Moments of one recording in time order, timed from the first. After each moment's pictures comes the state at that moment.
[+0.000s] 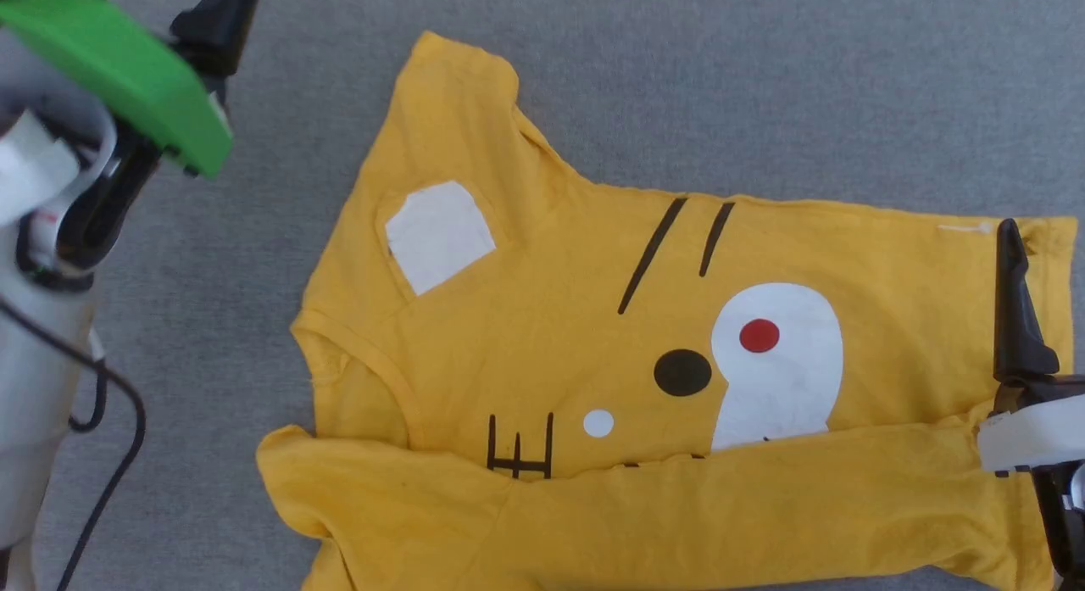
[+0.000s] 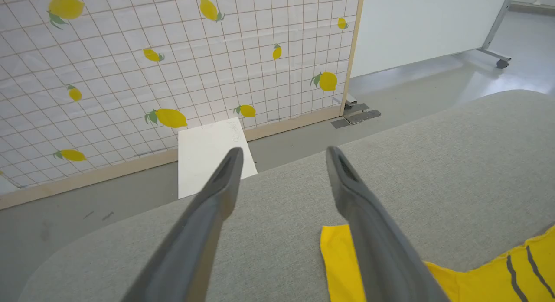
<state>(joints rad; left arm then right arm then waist) -0.83 0.58 -0.31 -0.04 -0.64 -0.12 0.31 -0.05 -0.05 -0.23 -0.40 0.07 0.13 0.18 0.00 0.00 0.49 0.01</state>
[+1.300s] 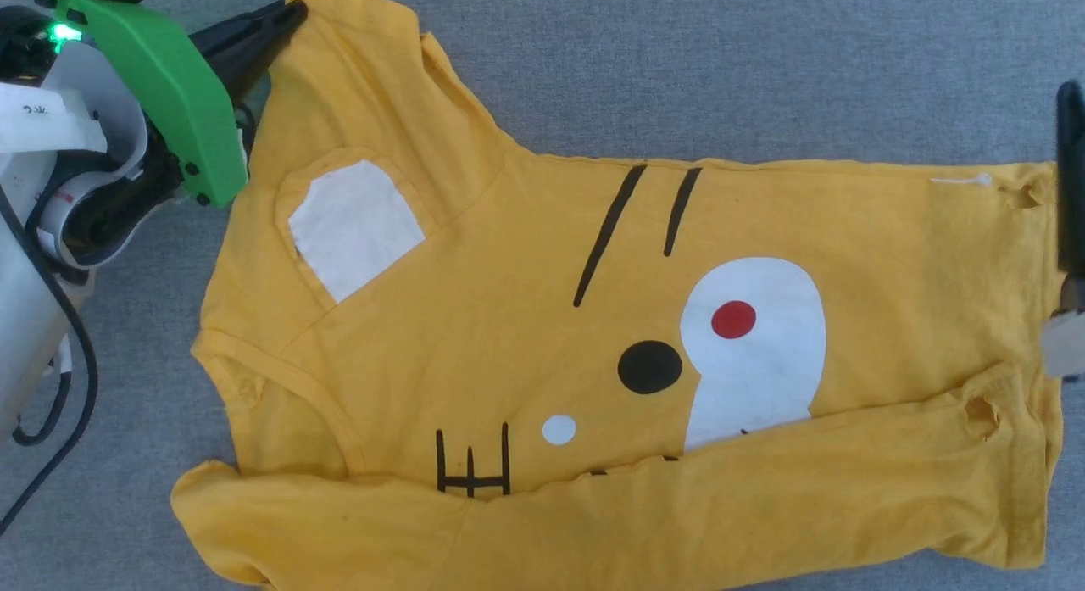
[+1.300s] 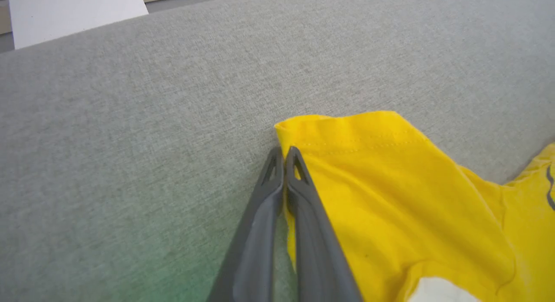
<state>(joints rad) -1.03 0.76 -0.77 0.18 -1.04 -0.13 0.32 -0.25 -0.16 -0.19 -0.51 0.07 0.13 0.35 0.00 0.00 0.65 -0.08</state>
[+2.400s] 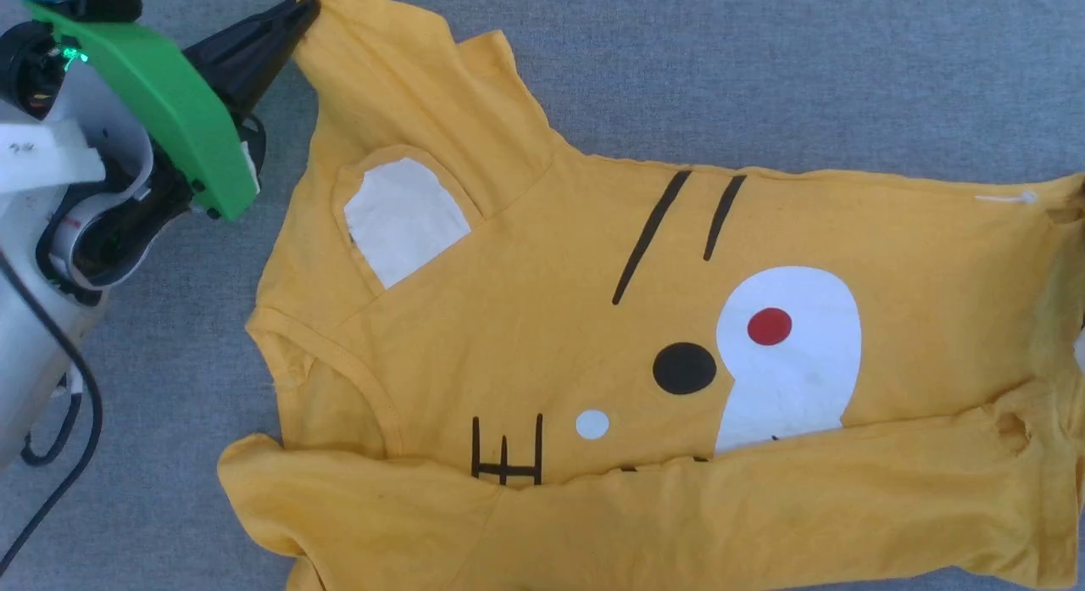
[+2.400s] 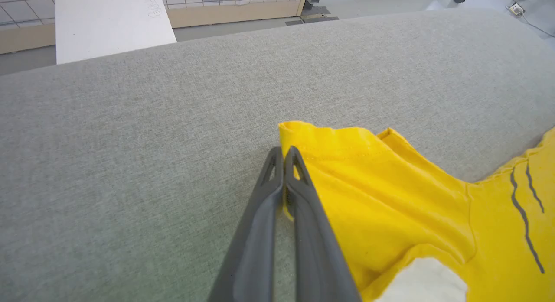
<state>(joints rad) -1.00 0.76 -0.78 0.15 -1.09 -0.13 0.21 -0.27 -0.27 -0.28 -0.27 0.27 0.13 0.67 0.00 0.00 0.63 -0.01</state>
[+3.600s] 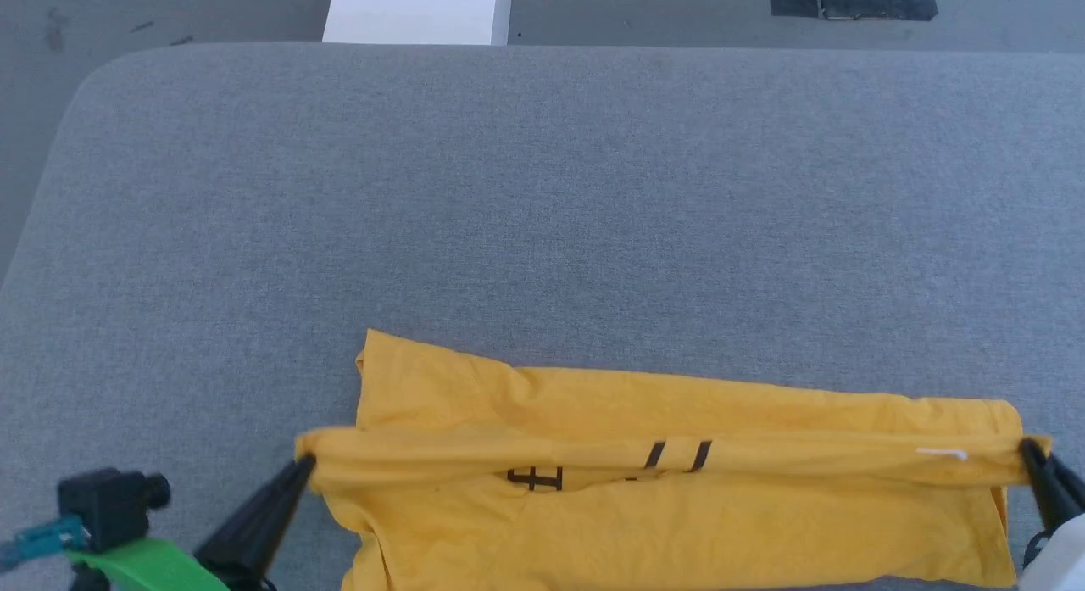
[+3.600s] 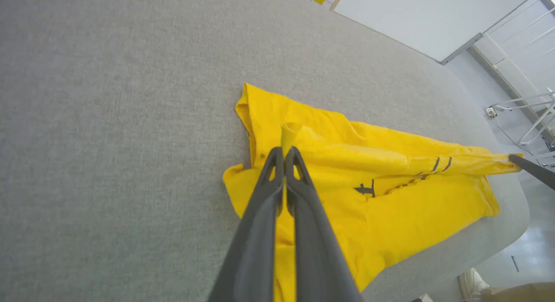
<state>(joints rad) -0.01 0.97 -0.70 -0.31 -1.29 0.08 -0.25 0.19 -0.16 -0.33 -0.22 0.35 0.13 0.46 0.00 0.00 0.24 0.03</state>
